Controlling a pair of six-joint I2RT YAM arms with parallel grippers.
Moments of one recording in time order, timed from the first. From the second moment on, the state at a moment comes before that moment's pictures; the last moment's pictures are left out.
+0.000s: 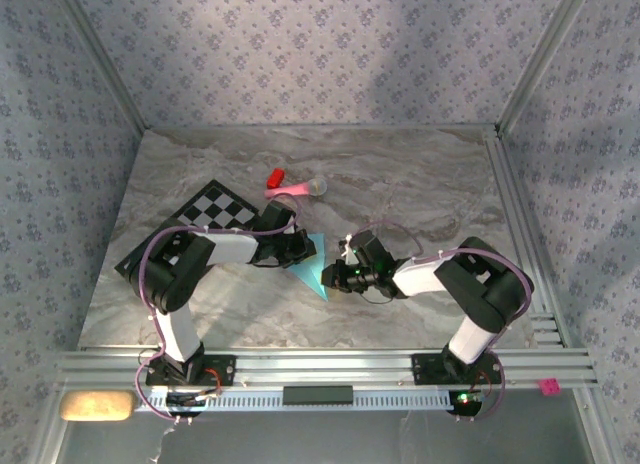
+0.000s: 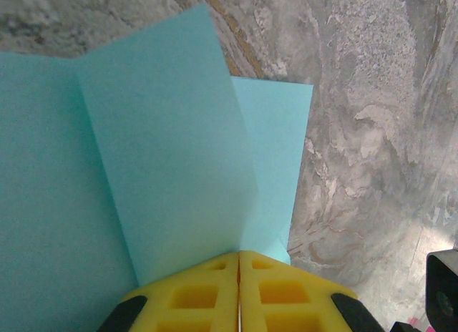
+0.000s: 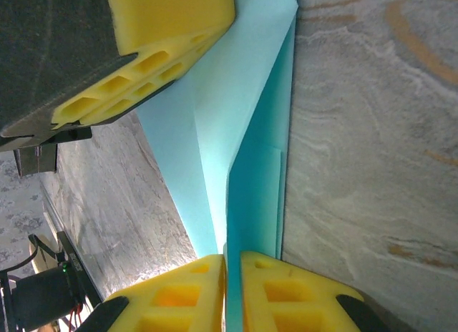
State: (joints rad) left arm -0.61 1.80 0.83 0.05 0.41 -0.95; right arm 0.75 1.67 0.55 0.36 -0.46 0.94
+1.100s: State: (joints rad) left arm -0.61 1.80 0.83 0.05 0.41 -0.95; right arm 0.80 1.61 0.54 0.24 -0.42 0.87
